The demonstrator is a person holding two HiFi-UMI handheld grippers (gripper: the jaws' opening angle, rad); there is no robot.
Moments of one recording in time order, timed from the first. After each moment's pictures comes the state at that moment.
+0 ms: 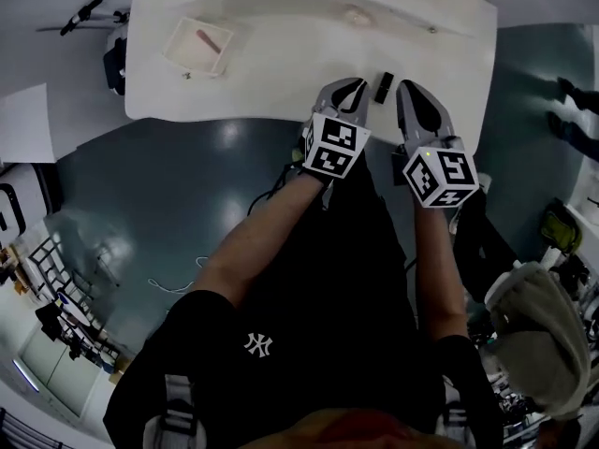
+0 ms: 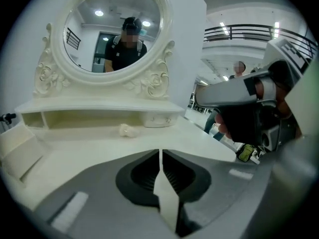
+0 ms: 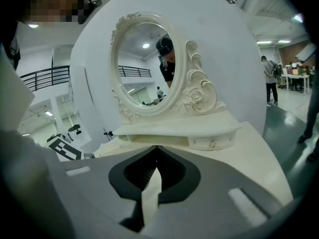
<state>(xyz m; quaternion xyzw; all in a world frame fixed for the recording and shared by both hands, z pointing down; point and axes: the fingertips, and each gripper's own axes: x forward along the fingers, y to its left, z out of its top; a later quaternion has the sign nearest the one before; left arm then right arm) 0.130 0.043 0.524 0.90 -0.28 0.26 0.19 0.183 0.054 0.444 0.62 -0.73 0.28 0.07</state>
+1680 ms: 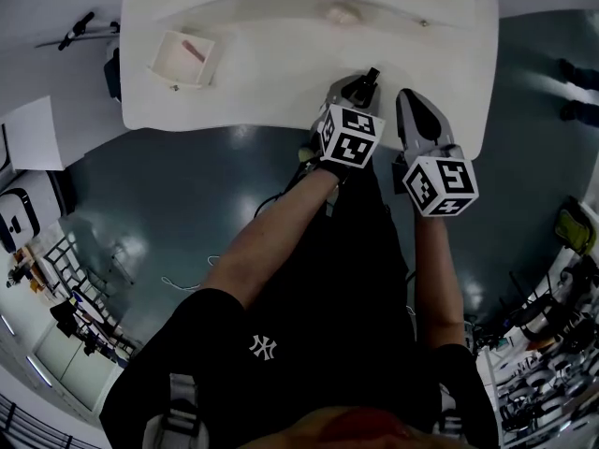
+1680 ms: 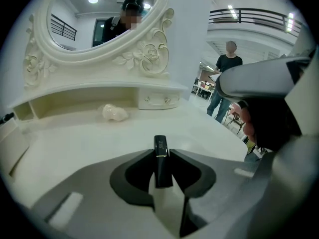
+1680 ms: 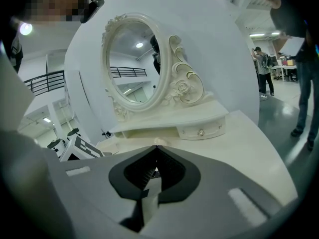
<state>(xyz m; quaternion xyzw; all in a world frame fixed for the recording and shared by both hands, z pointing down) 0.176 0.043 0.585 0.87 -0.28 0.34 0.22 0.214 0.069 0.483 0.62 -0.72 0.31 0.05</state>
